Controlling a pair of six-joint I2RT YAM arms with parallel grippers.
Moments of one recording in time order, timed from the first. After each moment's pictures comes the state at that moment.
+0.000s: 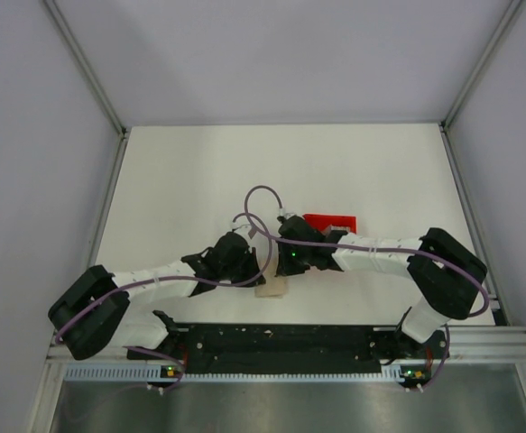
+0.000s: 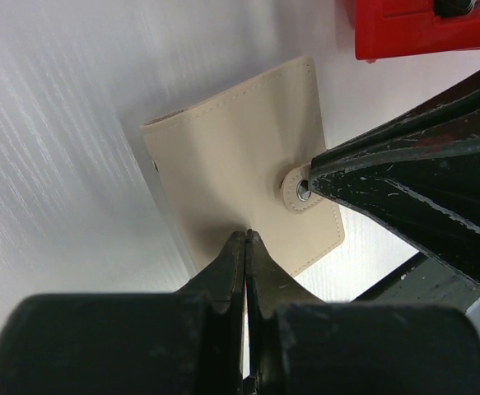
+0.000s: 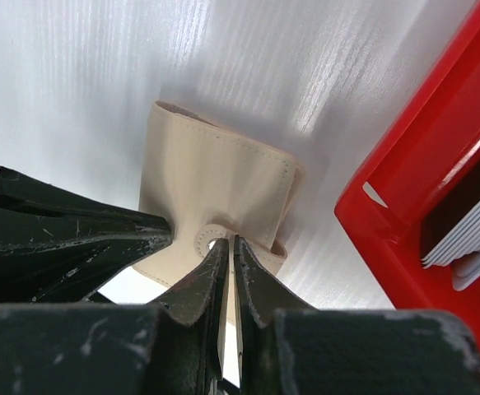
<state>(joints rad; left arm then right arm) -0.81 1.29 0.47 0.00 0.13 -0.75 0.95 1.61 0.87 -0.21 -0.04 0.72</state>
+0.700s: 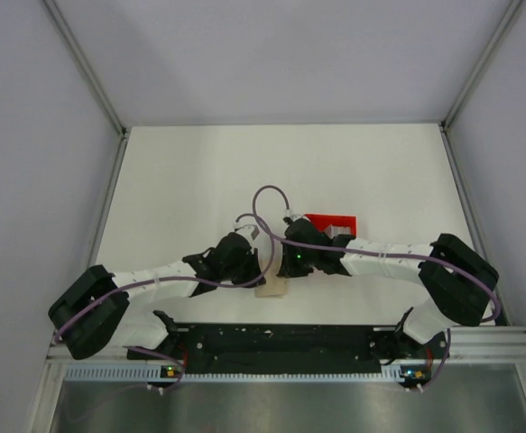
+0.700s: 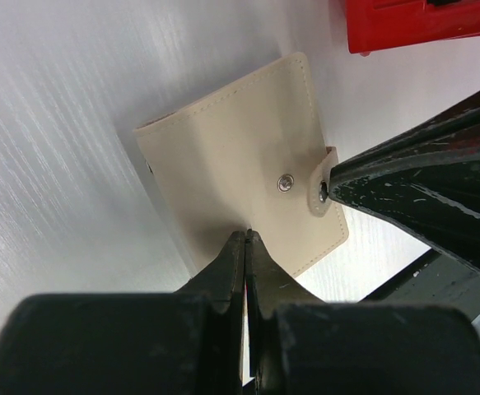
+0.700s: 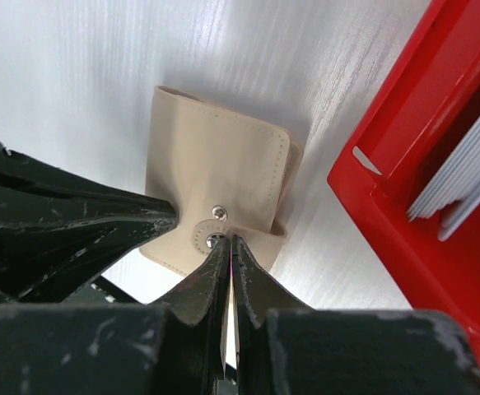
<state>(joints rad) -0.83 1.29 0.48 -0.01 0.11 -0.71 0.95 1.55 0.81 -0.17 -0.04 0.77</state>
